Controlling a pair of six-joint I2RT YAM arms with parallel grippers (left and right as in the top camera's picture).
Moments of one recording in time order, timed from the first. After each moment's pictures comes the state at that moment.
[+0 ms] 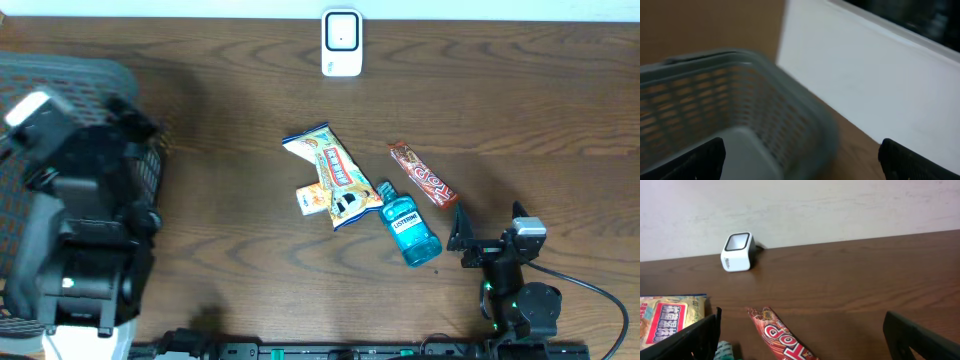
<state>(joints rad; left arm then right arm) -0.06 0.94 1.21 -0.63 -0.66 -0.53 0.02 0.01 0.01 -0.07 -0.05 0.15</state>
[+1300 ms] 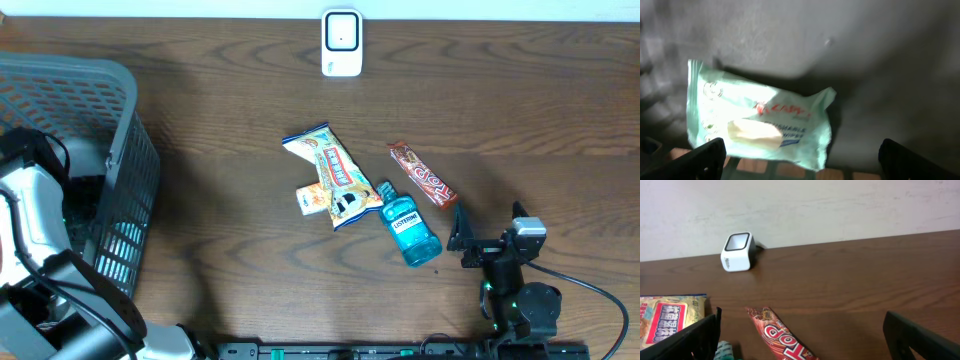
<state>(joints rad) 0.61 1.66 1.22 -1.12 -0.06 -0.97 0.02 0.01 0.01 -0.07 -0.05 0.15</state>
